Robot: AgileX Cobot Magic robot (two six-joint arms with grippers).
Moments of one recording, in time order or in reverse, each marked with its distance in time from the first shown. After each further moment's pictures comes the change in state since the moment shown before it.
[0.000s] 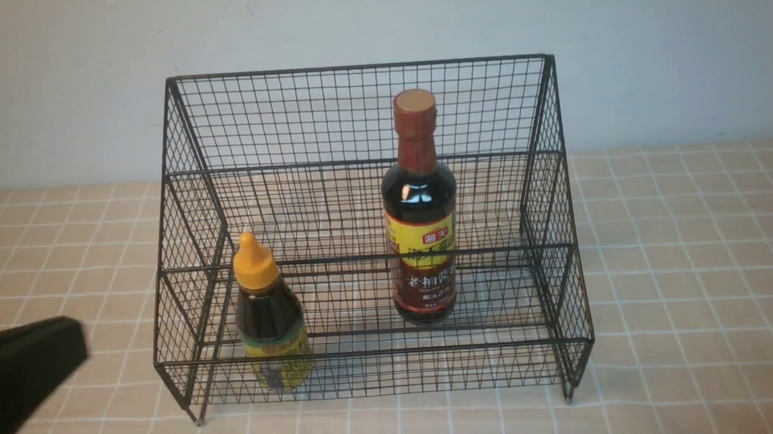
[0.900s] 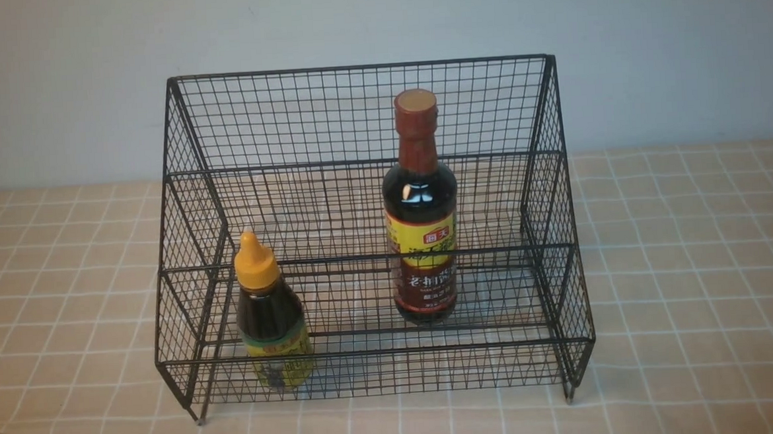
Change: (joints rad) right arm 0.000 0.000 0.000 0.000 -0.001 0.000; left arm 0.291 -0.388 0.497 0.204 -0.082 0.048
